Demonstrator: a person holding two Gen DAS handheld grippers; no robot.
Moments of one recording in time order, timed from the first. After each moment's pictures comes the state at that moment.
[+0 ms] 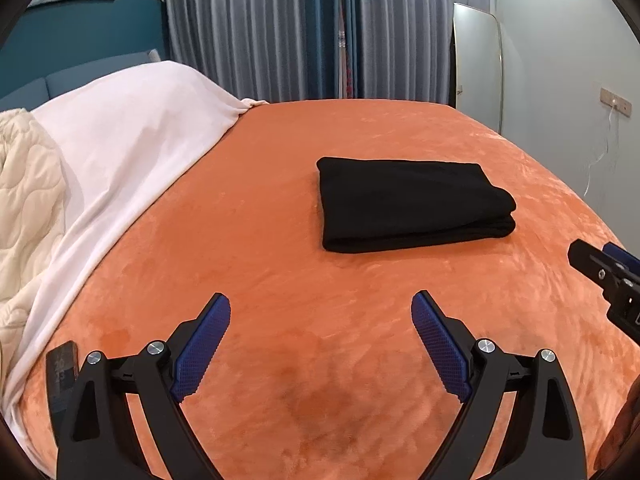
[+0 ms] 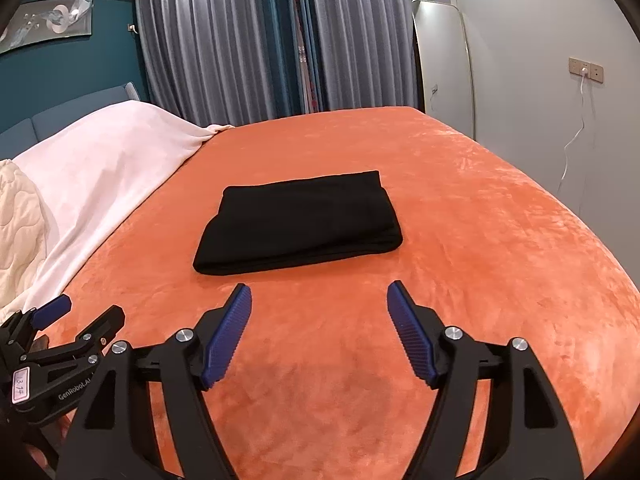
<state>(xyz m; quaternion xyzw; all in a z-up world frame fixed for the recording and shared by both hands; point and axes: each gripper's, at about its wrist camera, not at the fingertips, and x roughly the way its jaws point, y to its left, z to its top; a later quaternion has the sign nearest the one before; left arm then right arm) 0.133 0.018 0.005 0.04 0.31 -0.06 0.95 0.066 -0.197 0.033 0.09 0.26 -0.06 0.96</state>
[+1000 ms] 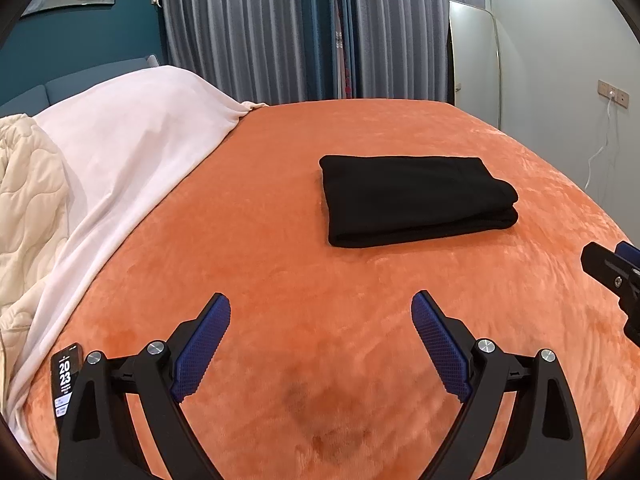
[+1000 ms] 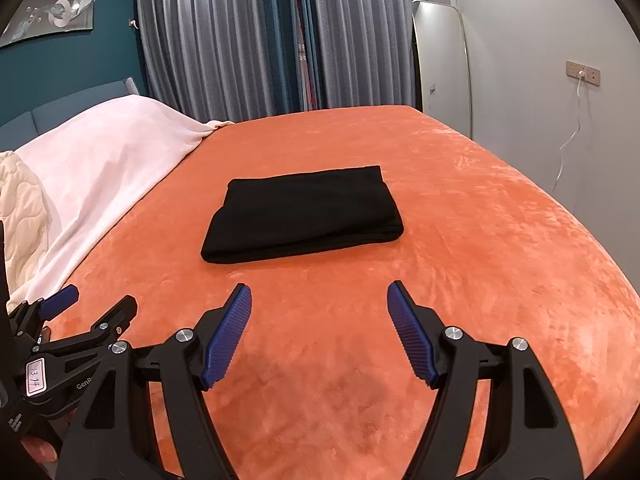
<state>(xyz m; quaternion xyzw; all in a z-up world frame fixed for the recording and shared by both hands) 0.131 0.020 -0.002 0.06 0.30 -0.06 0.95 0.050 -0.177 0.034 0.08 0.26 -0.07 0.96</state>
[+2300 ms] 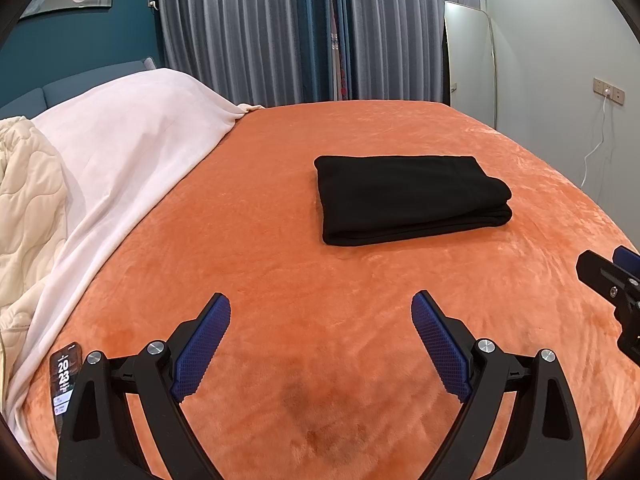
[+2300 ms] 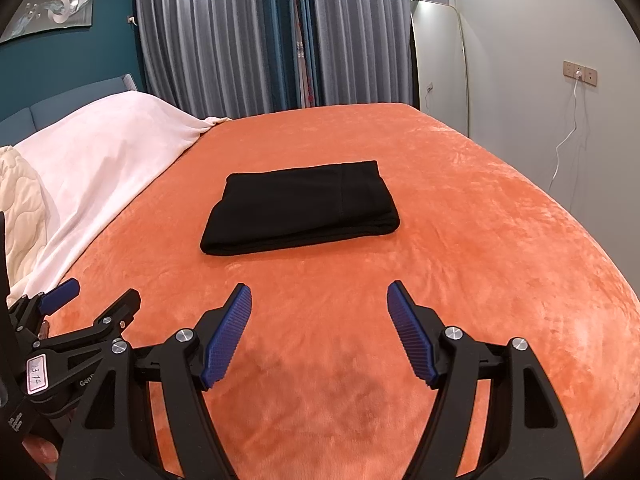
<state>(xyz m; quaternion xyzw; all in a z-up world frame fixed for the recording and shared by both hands) 0.128 0.015 -0.003 0.06 0.30 -0.06 0.95 0.040 -0.176 0.032 0.08 0.27 -0.08 0.96</state>
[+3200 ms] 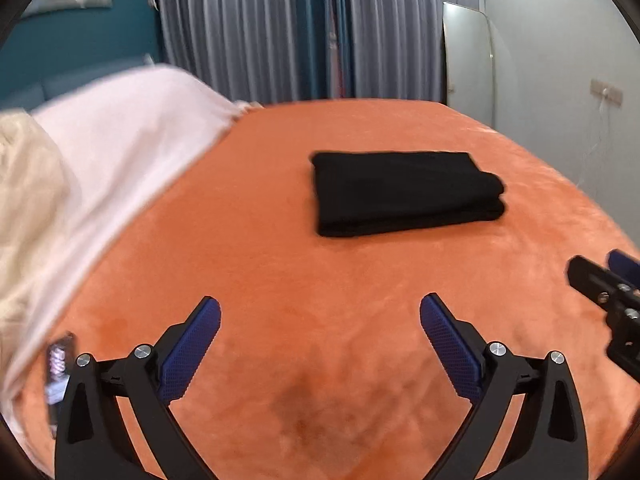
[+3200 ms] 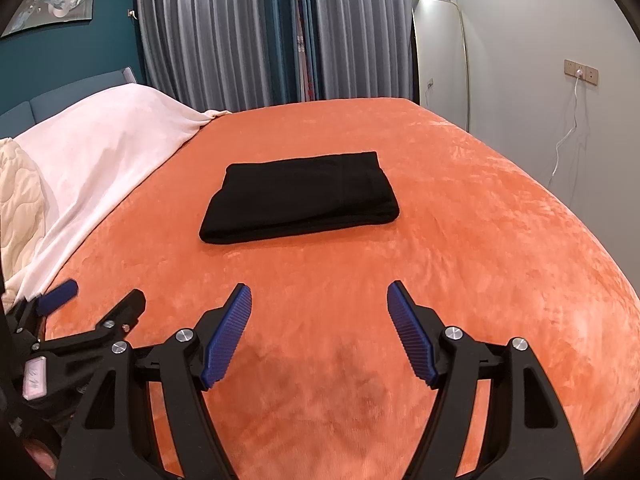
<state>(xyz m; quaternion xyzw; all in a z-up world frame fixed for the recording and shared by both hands) 0.121 0.009 -0.013 0.07 0.29 -0.05 0.95 0.035 -0.178 0.024 0.08 0.28 -0.08 0.95</state>
